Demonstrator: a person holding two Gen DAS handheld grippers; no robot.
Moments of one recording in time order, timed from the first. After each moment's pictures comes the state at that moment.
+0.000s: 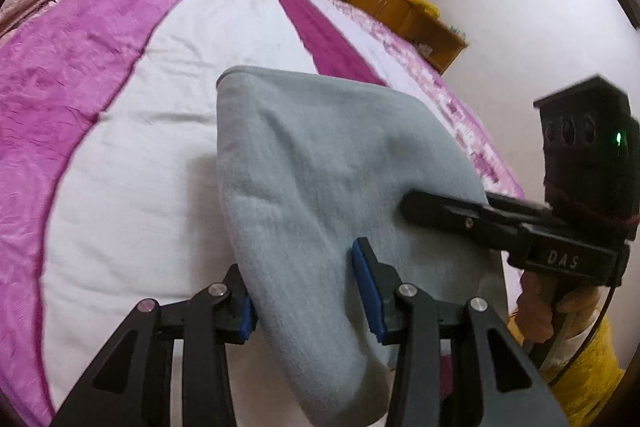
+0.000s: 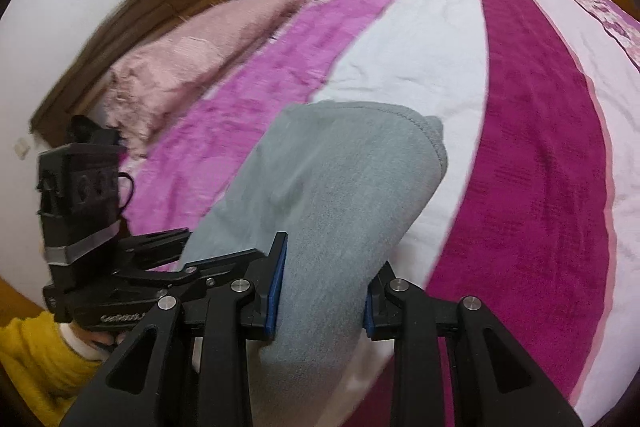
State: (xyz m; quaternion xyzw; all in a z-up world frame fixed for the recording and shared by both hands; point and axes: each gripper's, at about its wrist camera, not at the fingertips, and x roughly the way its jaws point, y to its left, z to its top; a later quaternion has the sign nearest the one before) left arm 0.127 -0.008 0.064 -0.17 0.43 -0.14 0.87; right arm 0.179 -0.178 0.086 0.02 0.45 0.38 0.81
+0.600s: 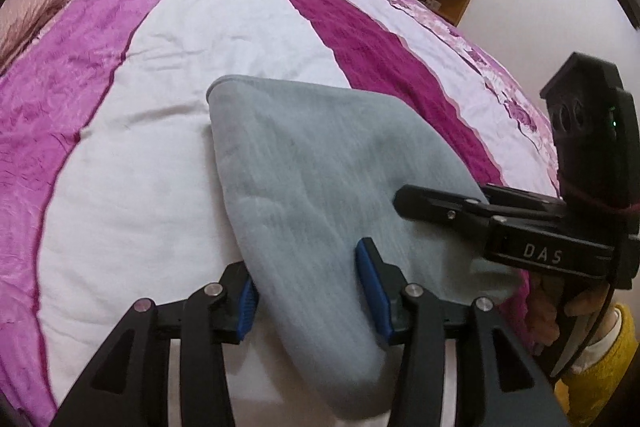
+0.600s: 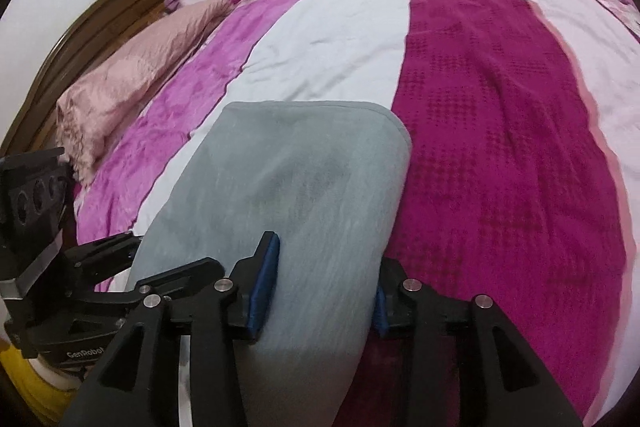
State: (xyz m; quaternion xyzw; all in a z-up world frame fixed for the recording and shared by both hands) left arm 0.142 -0.041 0.047 -0.06 0.46 -0.11 0.88; right arm 0.195 -0.213 0.023 0.07 0.47 0.29 0.83
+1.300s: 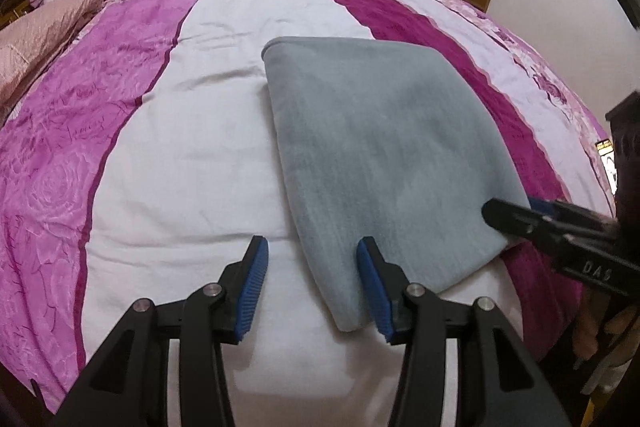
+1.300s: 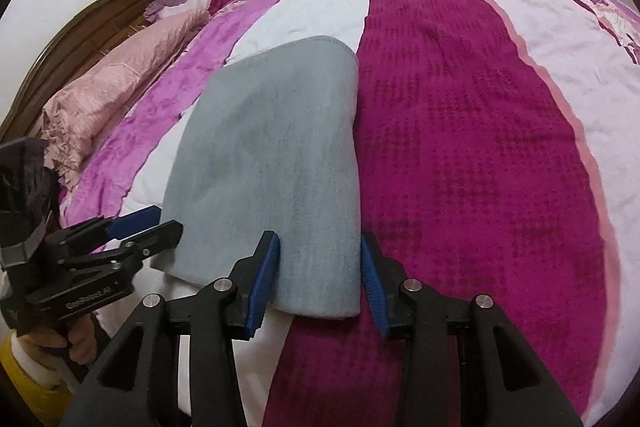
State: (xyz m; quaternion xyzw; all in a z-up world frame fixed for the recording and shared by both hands) left arm 0.097 -0.024 0.028 -0.02 0.47 -0.04 0.88; right arm 0.125 -0.232 0.010 0.08 0.45 0.24 0.86
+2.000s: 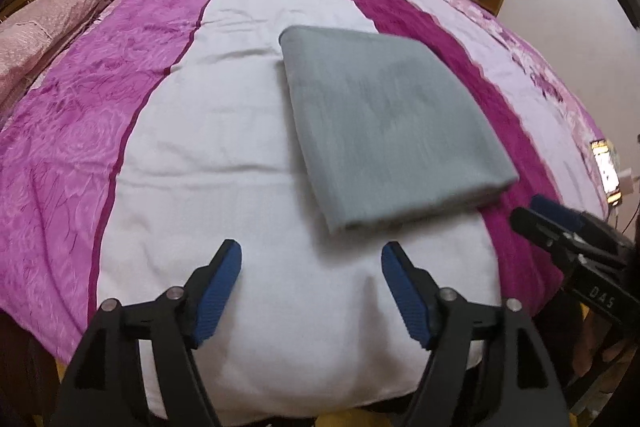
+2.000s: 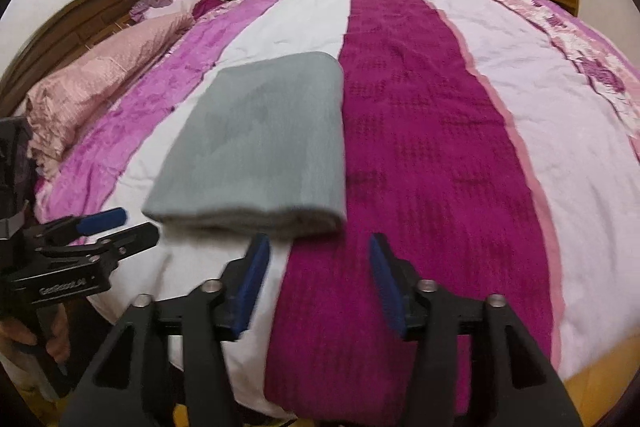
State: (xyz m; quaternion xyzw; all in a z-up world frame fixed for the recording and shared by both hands) left arm 0.044 -0.030 0.040 -0.03 0.48 -0.02 0.87; right arm 0.060 -0.243 0.033 0.03 0.43 0.17 0.89
